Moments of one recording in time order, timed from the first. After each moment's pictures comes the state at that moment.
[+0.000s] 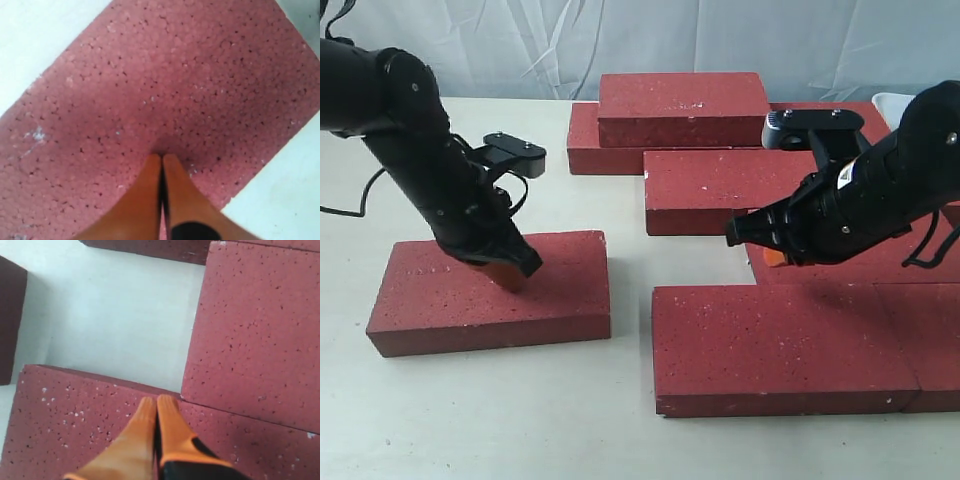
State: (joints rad) left arm -0.37 1.82 -1.13 -0.35 0.88 0.51; right arm 0.41 1.52 -0.85 0.20 0.54 0.06
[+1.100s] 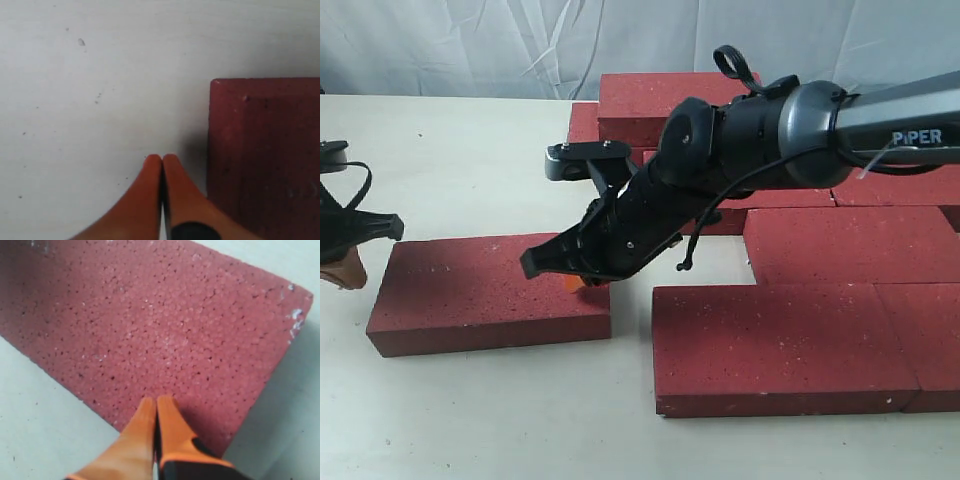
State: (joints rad) left arm 0.07 1.77 -0.97 -0.19 0.75 0.09; right arm 0.72 1.96 -1.24 0.66 0.54 -0.33
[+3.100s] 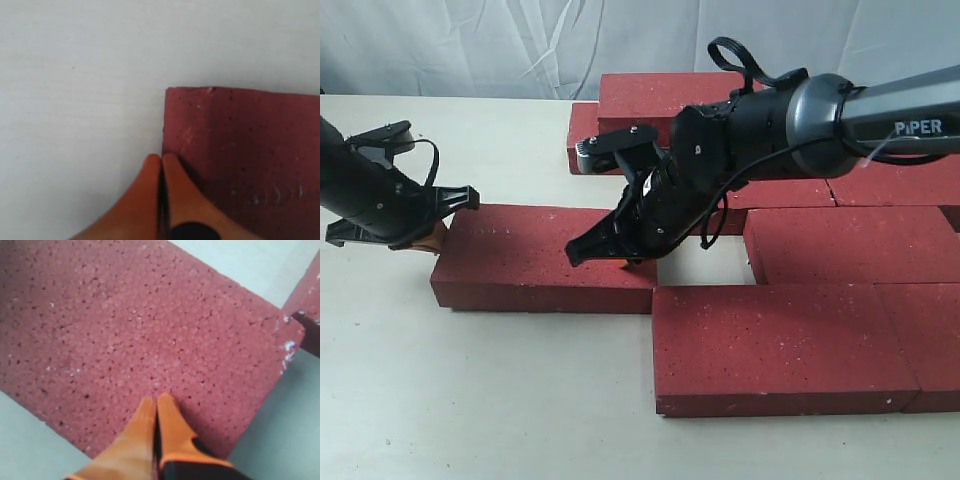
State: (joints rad) left arm -0.08 1.85 -0.97 -0.64 0.52 0.32; right arm 0.69 1.98 -1.25 0.25 0.51 -0.07
